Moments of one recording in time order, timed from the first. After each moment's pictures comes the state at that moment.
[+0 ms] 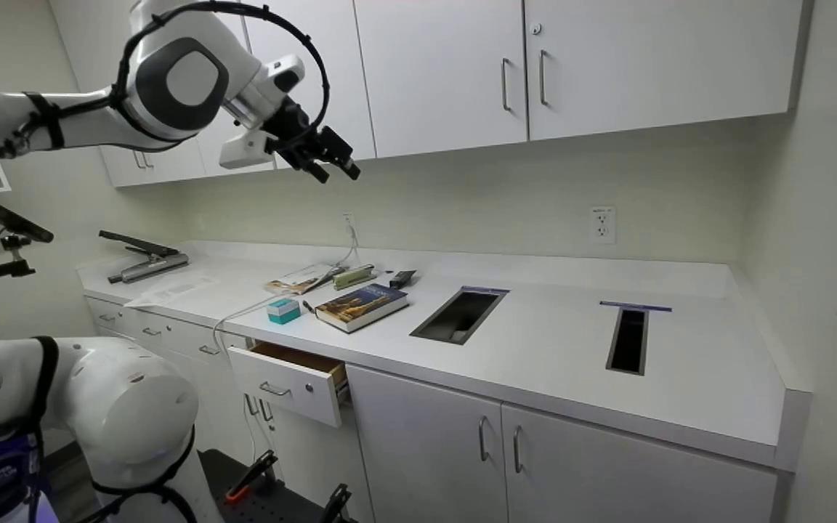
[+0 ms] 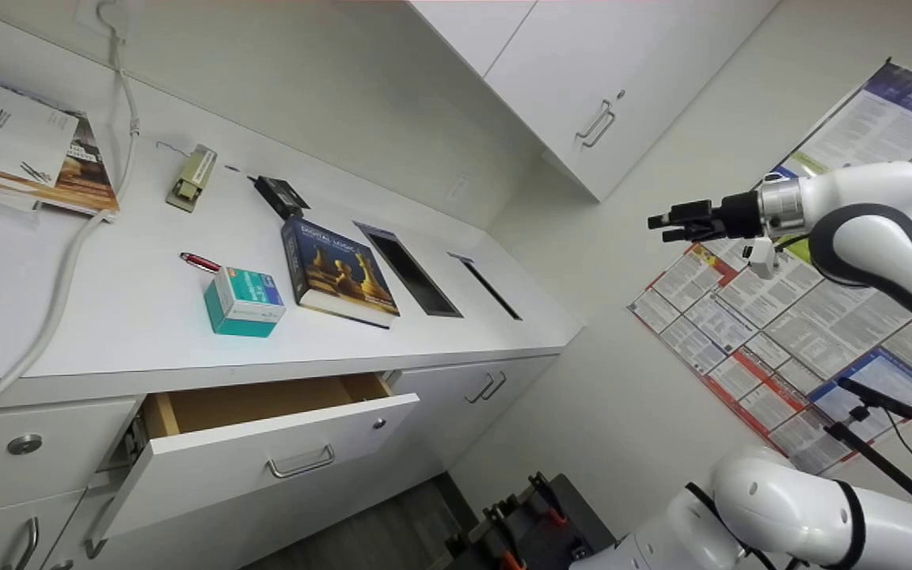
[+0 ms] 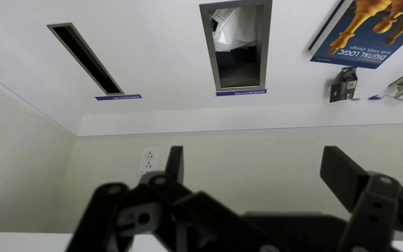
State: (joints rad) arm -0.09 -1.03 -0.06 -2.53 -0.15 2.27 0.06
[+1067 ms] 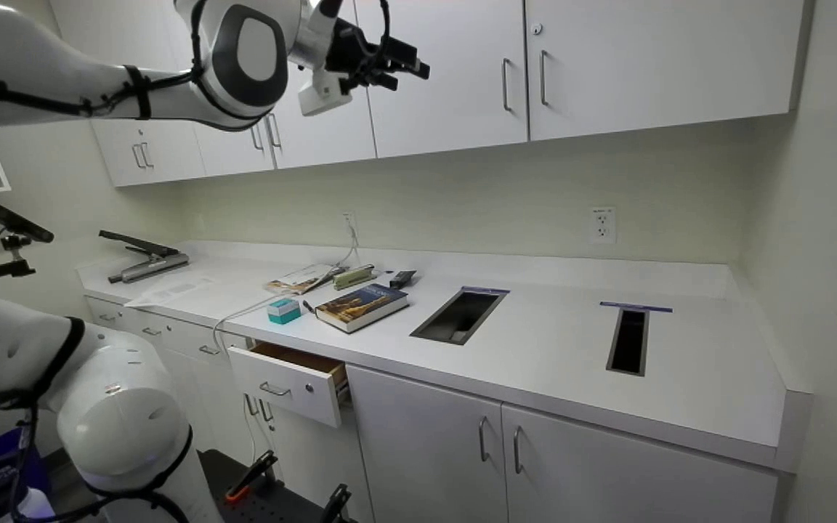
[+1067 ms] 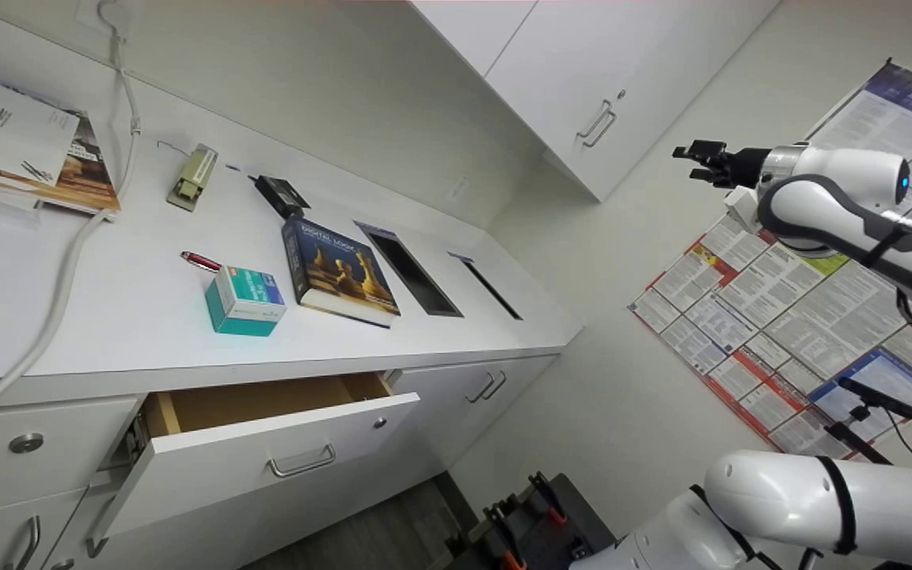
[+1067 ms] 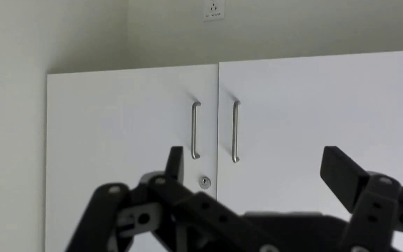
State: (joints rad) arm -0.30 -0.73 -0.09 -2.32 -0.17 2.86 0.07
